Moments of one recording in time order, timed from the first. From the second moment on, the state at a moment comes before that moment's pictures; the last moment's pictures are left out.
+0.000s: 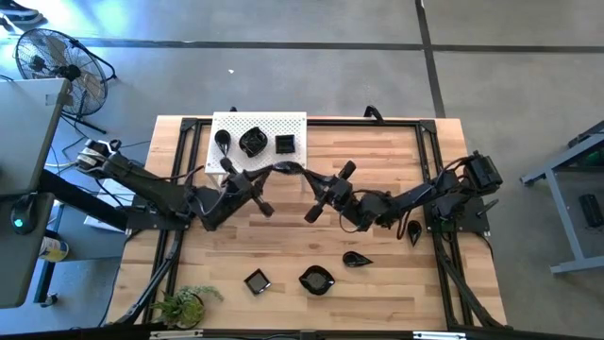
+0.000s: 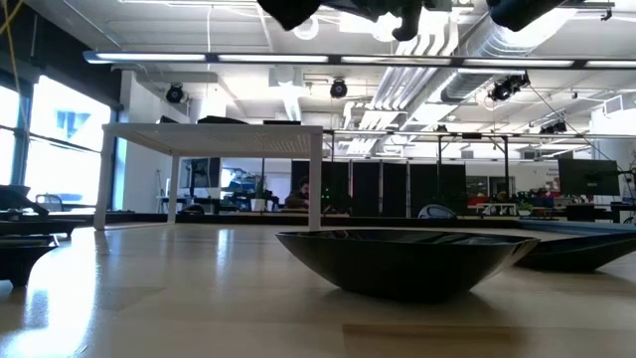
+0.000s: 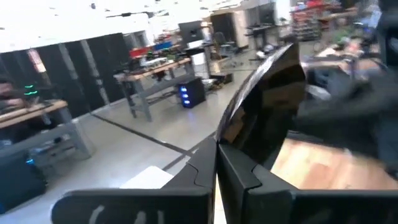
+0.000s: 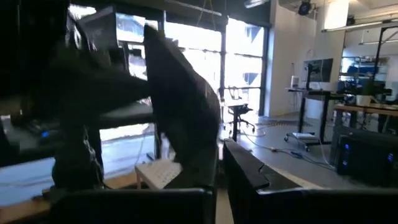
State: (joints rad) left arm -0.39 1.20 0.84 0.46 -1.17 0.24; right arm 0.25 1.69 0.91 1.11 0.85 -0.22
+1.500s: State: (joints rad) left arm 0.93 1.11 1.07 -0.84 0.40 -0.40; right arm 0.29 1.69 0.91 0.85 0.65 -0.09
